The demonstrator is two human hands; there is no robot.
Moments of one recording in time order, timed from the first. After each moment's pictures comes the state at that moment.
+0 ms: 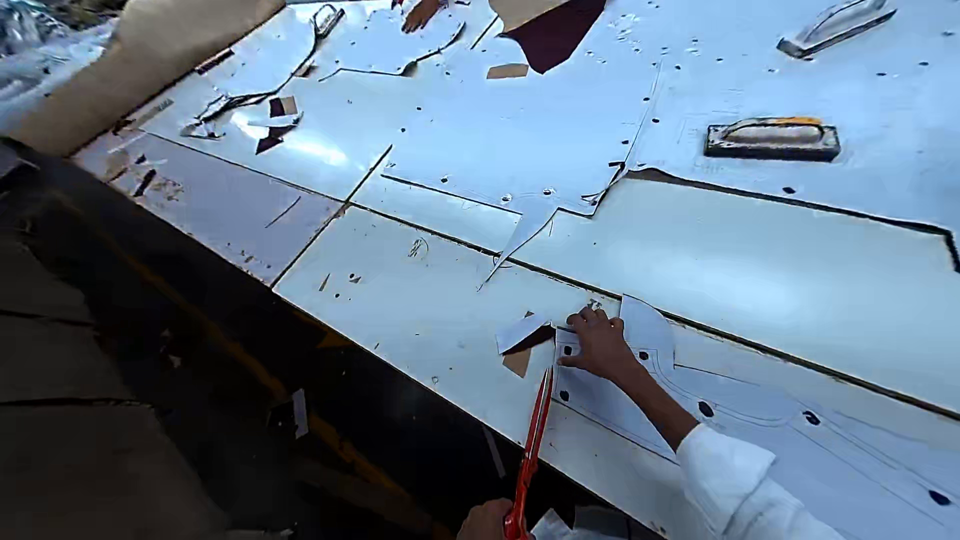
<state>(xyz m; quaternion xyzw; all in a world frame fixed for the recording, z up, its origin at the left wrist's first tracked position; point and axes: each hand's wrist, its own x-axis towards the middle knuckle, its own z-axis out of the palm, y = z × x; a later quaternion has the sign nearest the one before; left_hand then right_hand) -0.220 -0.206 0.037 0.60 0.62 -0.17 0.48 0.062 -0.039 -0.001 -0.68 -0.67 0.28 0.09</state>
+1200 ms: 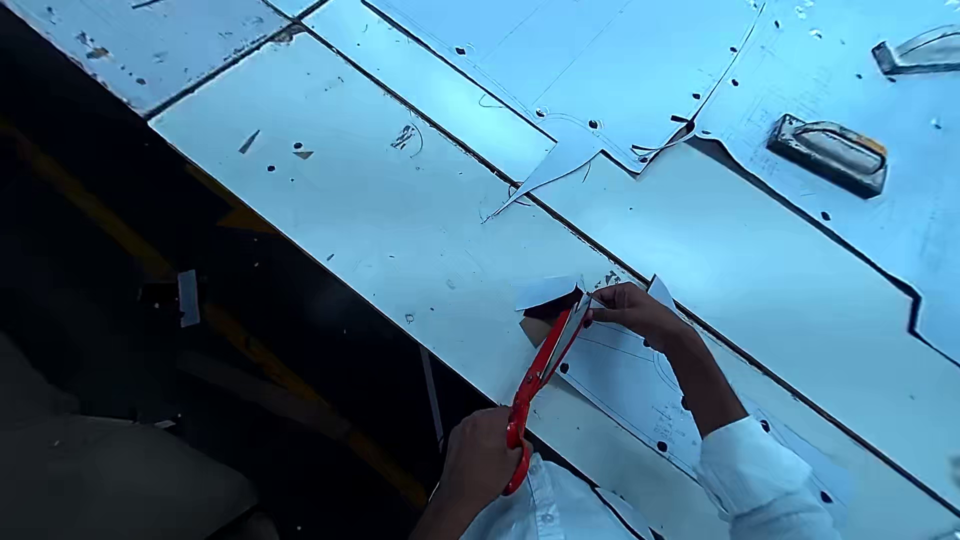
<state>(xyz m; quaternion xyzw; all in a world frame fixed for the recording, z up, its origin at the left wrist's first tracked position) -0.179 -0.136 0.049 0.62 0.59 -0.17 0.49 0.102 -0.010 0.023 -0.55 -0.51 0.64 0.18</state>
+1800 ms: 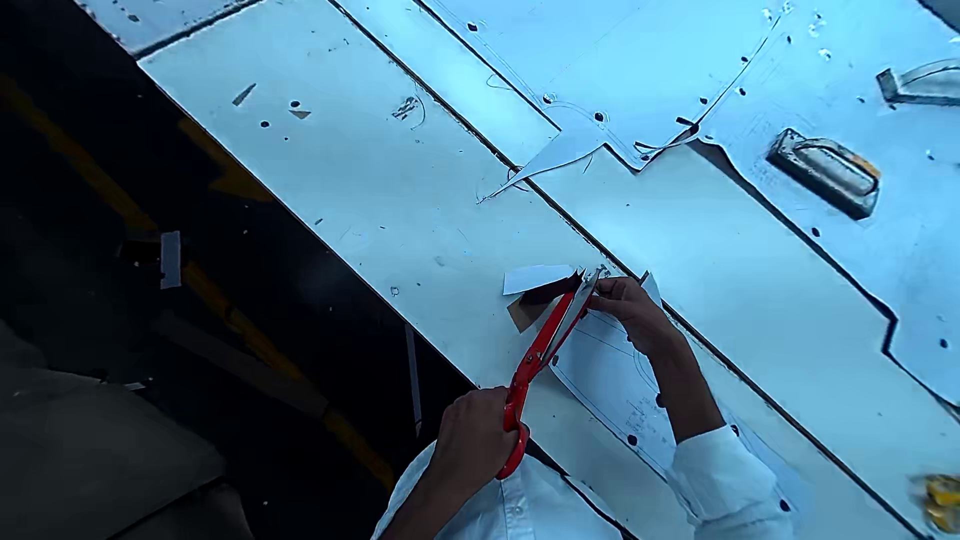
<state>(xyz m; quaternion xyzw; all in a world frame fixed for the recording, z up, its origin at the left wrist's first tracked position) -0.153 -0.140 0.065 0.63 0.60 -0.14 0.48 0.099 -0.024 0.032 -0.56 -0.47 0.63 0.28</state>
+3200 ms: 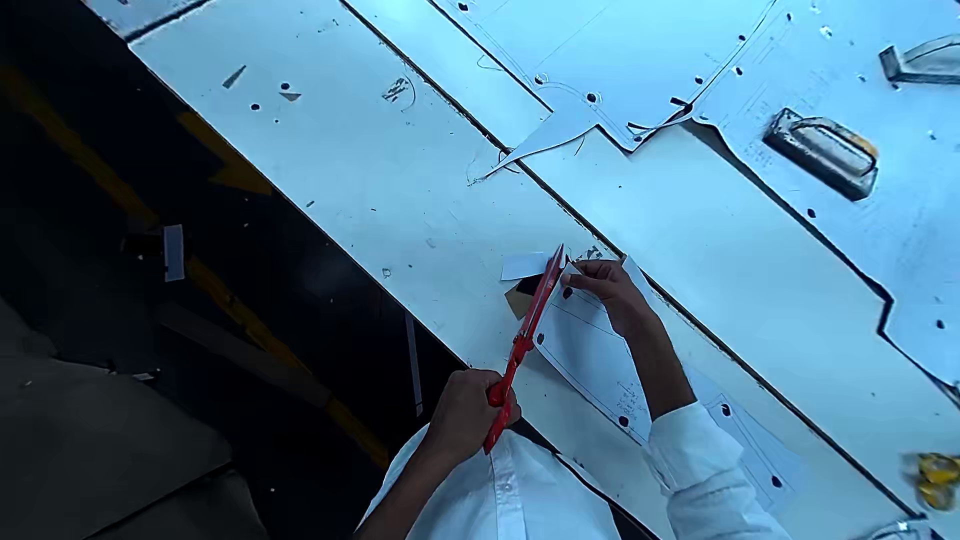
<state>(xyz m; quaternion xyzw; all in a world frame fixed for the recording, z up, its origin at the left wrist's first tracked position) -0.163 -0.159 0.034 0.53 0.61 0.07 0.58 0.089 -0.029 0.020 -0.56 -0.46 0.61 0.31</state>
